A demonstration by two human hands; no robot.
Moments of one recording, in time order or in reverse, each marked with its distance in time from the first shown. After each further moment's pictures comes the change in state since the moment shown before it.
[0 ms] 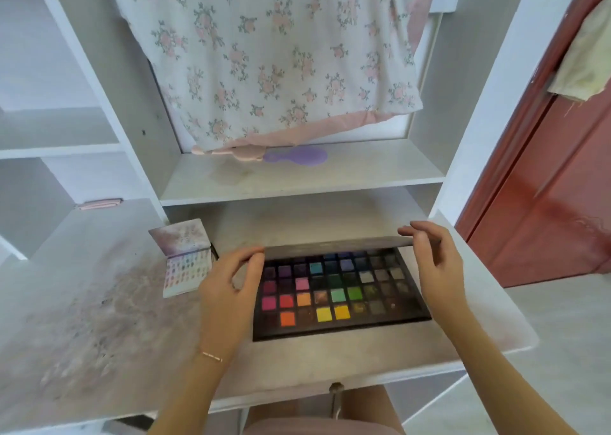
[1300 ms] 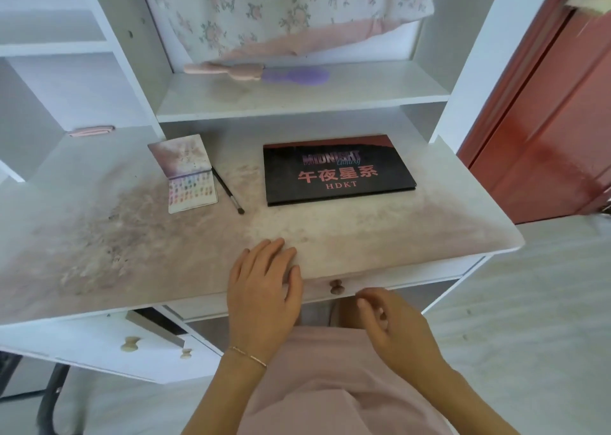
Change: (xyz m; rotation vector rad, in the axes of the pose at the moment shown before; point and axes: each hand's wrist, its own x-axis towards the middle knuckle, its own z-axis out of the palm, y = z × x) left_hand -0.113 0.001 -0.004 0.541 -0.245 0.143; right_hand -0.176 0.003 0.004 -0.570 -0.449 0.109
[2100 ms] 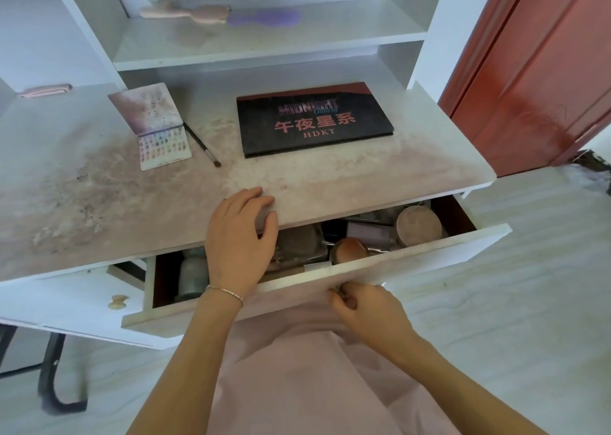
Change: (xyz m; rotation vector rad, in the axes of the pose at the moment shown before) left_hand 0.001 -0.005 -0.004 -0.096 -0.094 -0.086; right_hand -0.048 0.026 0.046 -0.128 -0.113 0.169
